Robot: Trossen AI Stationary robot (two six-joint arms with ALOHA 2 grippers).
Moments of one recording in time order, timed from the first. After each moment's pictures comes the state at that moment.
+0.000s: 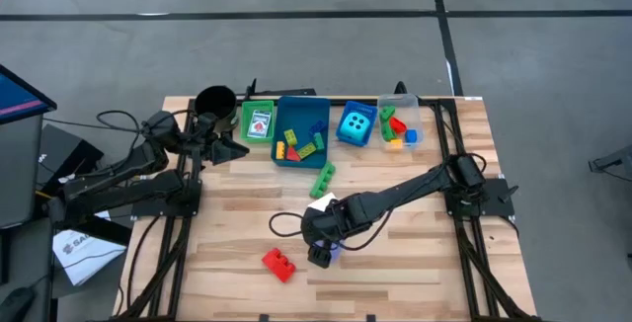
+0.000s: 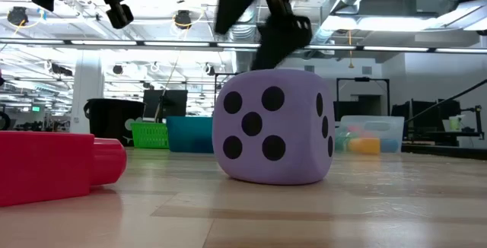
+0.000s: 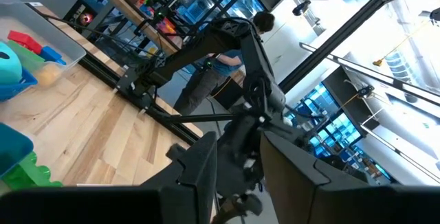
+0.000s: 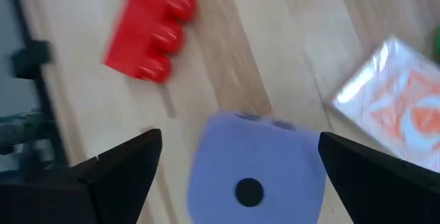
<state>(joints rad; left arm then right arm) 0.56 0.52 0.44 0.20 0.70 -0.84 0.33 2.05 1.73 -0.81 0.05 0.69</state>
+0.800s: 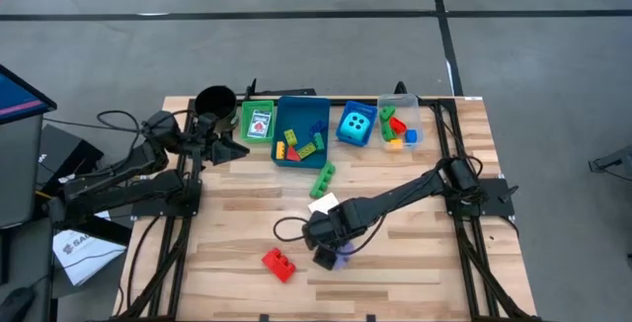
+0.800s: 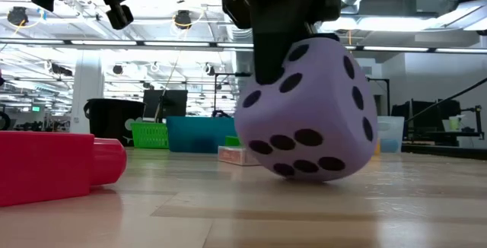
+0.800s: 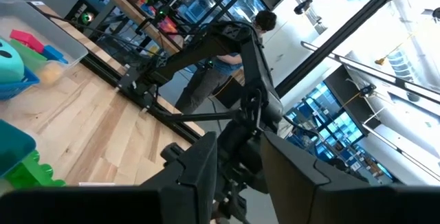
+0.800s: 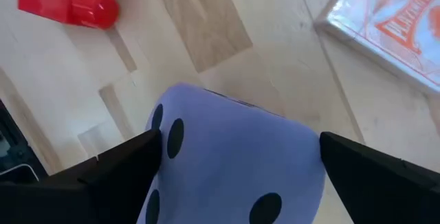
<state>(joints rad) 0.56 0.52 0.44 0.19 0.70 -0.83 0.34 2.12 1.73 -0.95 -0.01 0.81</state>
